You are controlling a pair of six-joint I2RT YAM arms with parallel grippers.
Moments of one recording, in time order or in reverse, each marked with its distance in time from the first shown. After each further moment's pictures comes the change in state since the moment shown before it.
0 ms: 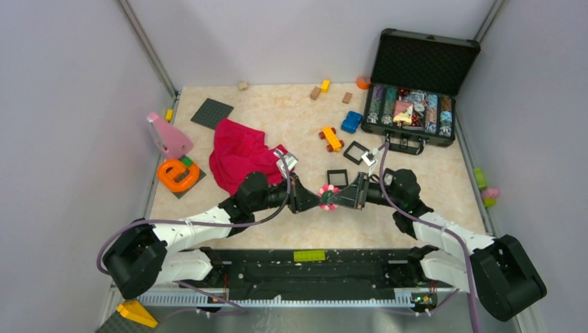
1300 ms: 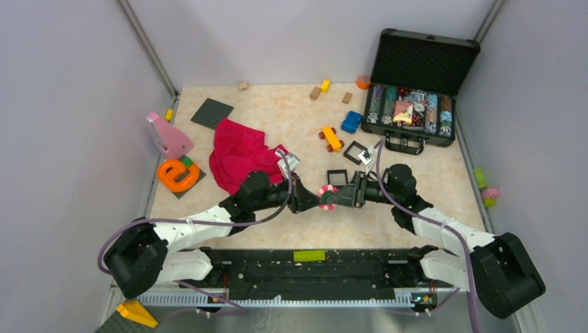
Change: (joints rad) left arm 0.005 0.011 0.011 -0.033 0.000 0.044; right arm -0.002 0.026 0.064 -0.158 0.002 -0.078
